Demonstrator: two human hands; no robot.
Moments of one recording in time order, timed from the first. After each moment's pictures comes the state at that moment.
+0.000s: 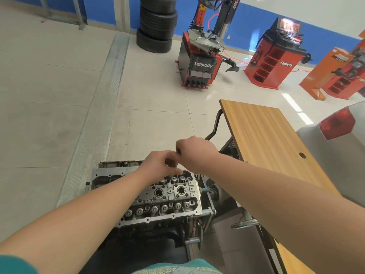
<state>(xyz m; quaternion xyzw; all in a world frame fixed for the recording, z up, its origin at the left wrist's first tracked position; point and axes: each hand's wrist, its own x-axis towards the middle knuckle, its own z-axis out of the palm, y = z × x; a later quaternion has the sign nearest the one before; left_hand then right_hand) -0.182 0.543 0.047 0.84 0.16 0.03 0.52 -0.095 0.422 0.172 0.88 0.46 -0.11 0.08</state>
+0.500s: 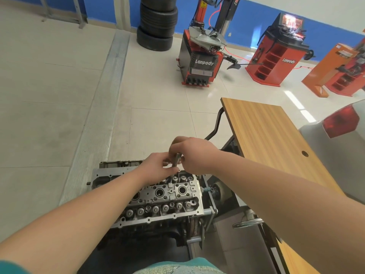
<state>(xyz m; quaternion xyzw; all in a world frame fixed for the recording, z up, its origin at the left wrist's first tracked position) -0.187 0.552 0.037 0.83 0.15 0.00 0.54 -0.089 0.415 0.179 0.81 0.57 -0.15 0.02</state>
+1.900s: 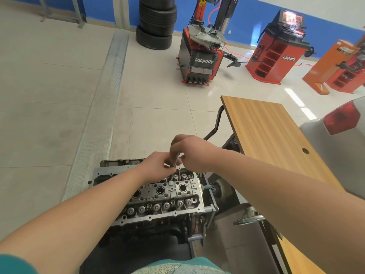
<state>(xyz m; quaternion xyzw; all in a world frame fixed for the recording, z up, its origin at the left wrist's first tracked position) -0.183 0.554 0.032 0.87 0.12 -0.01 0.49 -0.095 0.413 0.189 0.81 0.55 -0.23 -0.02</state>
